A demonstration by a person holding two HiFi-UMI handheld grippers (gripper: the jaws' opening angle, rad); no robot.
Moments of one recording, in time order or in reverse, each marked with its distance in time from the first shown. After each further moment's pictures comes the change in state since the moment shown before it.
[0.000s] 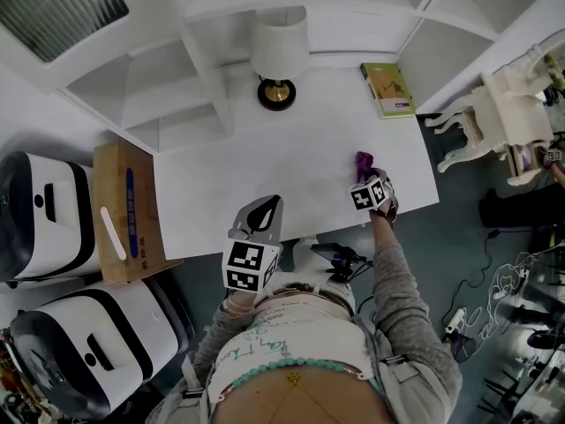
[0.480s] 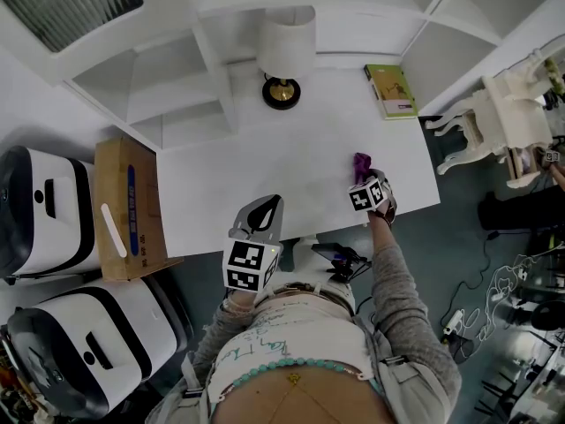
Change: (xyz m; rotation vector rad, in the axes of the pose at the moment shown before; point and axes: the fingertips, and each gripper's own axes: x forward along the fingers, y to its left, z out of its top) left arm -0.011 0.009 -0.003 -0.008 -0.010 0.003; right arm -0.007 0.017 0.009 -0.017 -0.002 0.013
